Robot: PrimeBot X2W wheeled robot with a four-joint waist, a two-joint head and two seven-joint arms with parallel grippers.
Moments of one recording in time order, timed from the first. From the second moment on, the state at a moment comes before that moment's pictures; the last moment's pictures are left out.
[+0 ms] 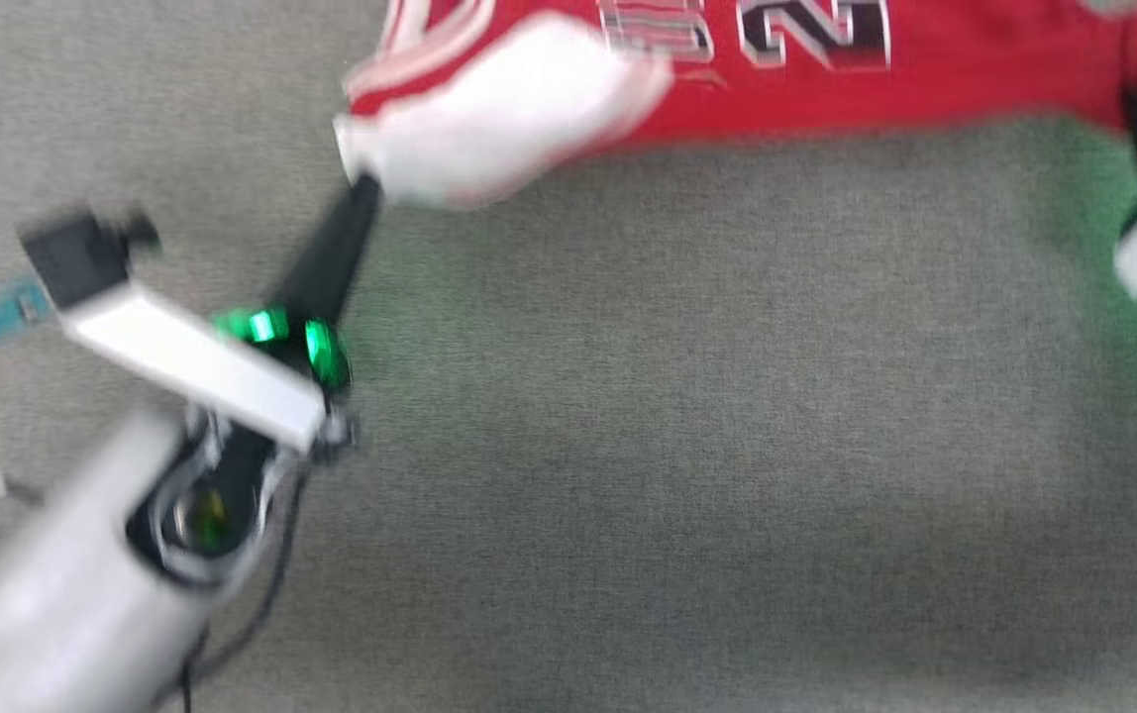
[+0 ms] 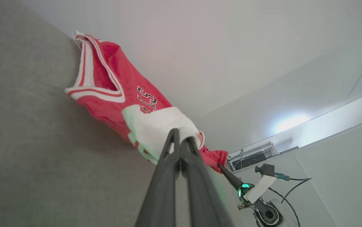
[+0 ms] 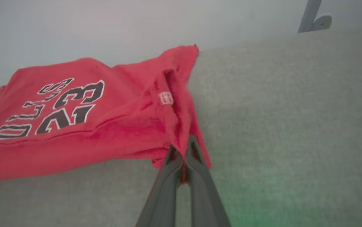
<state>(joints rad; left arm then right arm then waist) -0.66 0.59 -0.70 0.06 -1.59 -0.13 -0.24 -0.75 -0.39 0.01 0.55 0.62 0.13 0.22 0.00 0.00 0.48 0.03</state>
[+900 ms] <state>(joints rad) -0.06 0.66 -0.59 -0.33 -1.38 -0.13 -0.26 0.04 -0.23 -0.34 -0.25 0.69 0.13 0.57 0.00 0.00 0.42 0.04</state>
